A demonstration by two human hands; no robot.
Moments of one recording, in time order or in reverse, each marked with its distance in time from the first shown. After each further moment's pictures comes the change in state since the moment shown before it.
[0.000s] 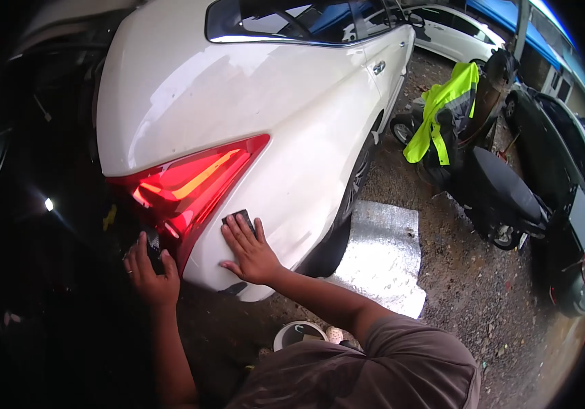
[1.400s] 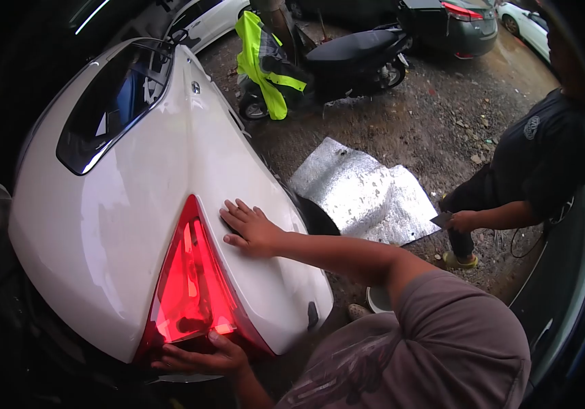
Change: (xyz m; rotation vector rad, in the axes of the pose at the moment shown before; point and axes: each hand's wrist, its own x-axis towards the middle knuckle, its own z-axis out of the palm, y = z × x) left_hand 0.030 -0.088 0.114 -0.412 0.202 0.251; right_hand 0.080 0.043 -0.025 -0.034 0.284 0.795
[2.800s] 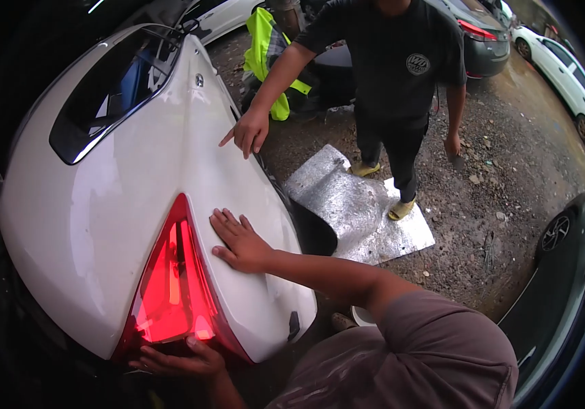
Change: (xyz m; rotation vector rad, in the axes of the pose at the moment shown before) left_hand 0.007 0.002 -0.004 0.089 -0.041 0.003; right_hand -0.012 0.003 0.022 -0.003 0.023 -0.093
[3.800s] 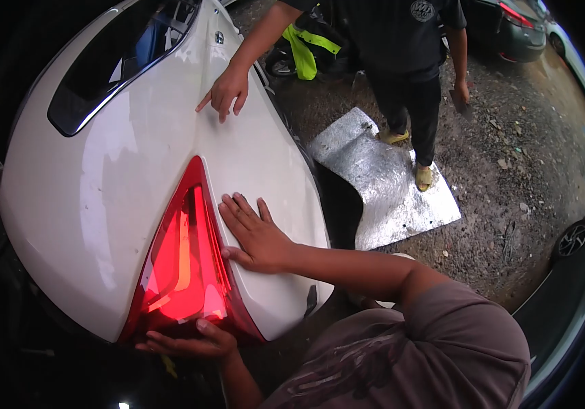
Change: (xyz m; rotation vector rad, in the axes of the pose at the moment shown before) left_hand -0.010 -0.002 0.011 -0.126 -0.005 -0.031; right_hand -0.031 -0.041 0.013 -0.061 -0.081 -0.035
